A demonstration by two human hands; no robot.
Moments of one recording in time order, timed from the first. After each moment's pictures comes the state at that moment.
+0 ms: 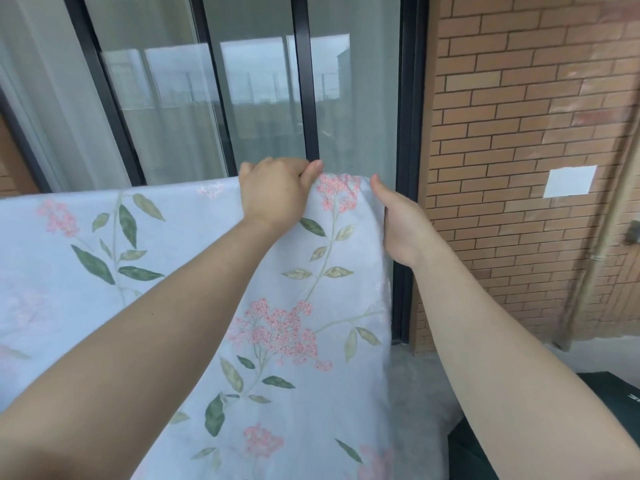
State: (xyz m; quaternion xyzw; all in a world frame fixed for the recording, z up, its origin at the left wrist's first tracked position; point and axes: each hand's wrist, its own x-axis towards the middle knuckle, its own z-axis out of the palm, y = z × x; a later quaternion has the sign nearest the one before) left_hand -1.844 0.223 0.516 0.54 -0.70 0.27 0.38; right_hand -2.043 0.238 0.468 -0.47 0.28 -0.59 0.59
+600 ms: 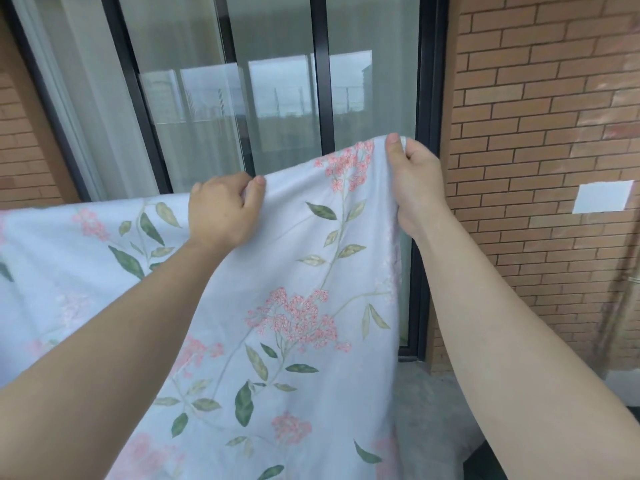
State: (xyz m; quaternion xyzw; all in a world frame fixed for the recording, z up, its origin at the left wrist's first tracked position) left_hand -1.780 0.245 0.514 0.56 -0.66 0.26 0.44; right_hand -2.049 0.230 0.529 -0.52 0.32 -0.73 0.30
